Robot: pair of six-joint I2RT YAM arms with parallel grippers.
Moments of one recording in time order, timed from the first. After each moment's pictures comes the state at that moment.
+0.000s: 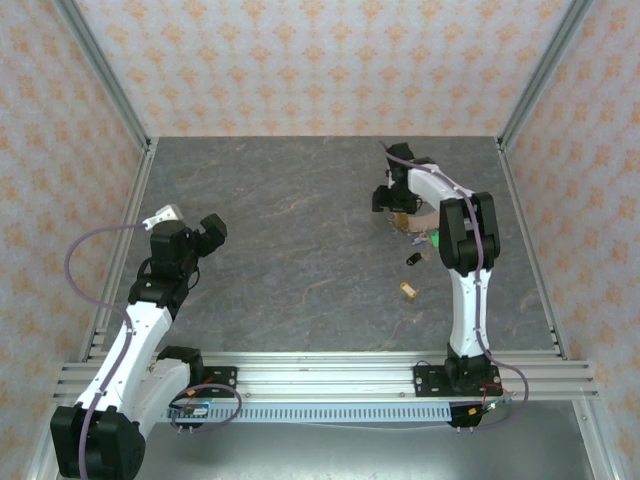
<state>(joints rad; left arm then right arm) -0.03 0.82 0.58 -0.28 -0.13 -0.60 0.26 2.21 1.72 -0.81 -0.05 0.24</state>
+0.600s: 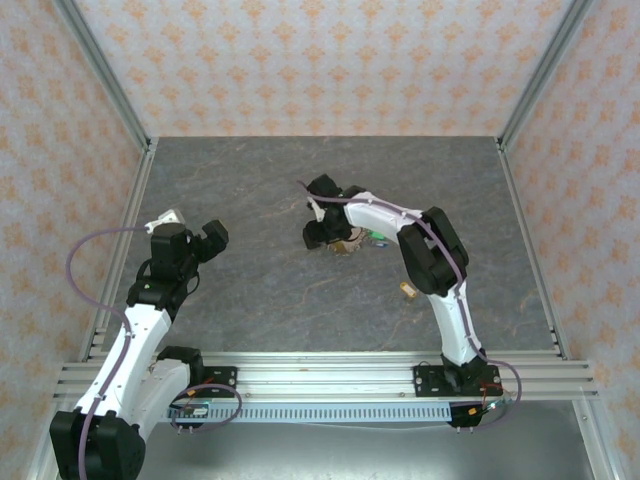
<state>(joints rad) -0.03 0.80 0.58 -0.37 -0.08 -0.60 0.68 2.16 1.62 -0.70 -0.15 0.27</state>
